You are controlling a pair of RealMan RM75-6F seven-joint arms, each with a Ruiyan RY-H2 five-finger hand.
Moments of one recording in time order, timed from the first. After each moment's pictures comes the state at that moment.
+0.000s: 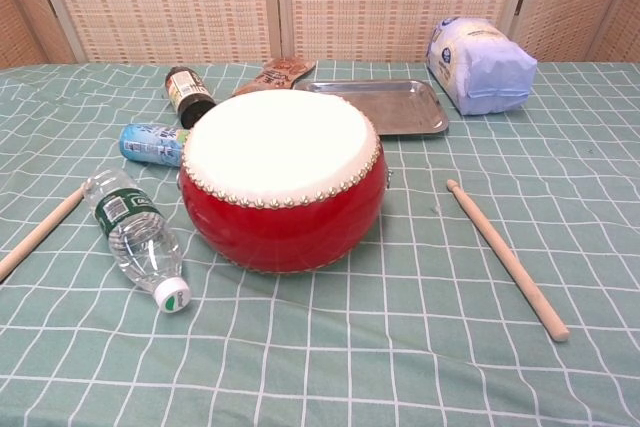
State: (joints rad) left arm -0.10 -1.14 -0.06 -1.65 1.45 1.50 0.26; right arm 0.13 -1.13 0.05 -1.63 -1.58 1.41 0.01
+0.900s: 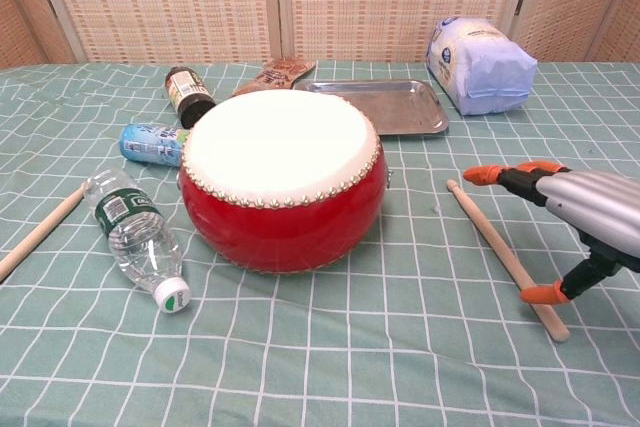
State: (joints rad) left arm -0.08 -1.15 -0.04 -1.60 1.46 1.51 0.20; right arm 0.38 -1.57 0.03 -1.35 -1.57 1.11 -0.12
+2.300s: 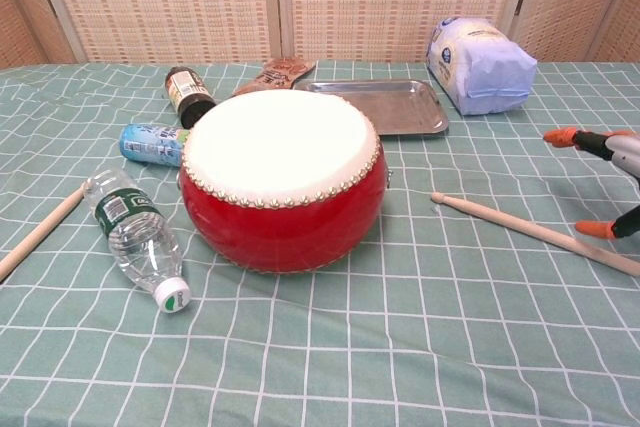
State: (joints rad) left arm -0.08 -1.16 -0.04 -1.58 1.45 1.49 0.20; right arm 0.42 -1.56 0.12 -1.15 -1.37 1.06 -0.02
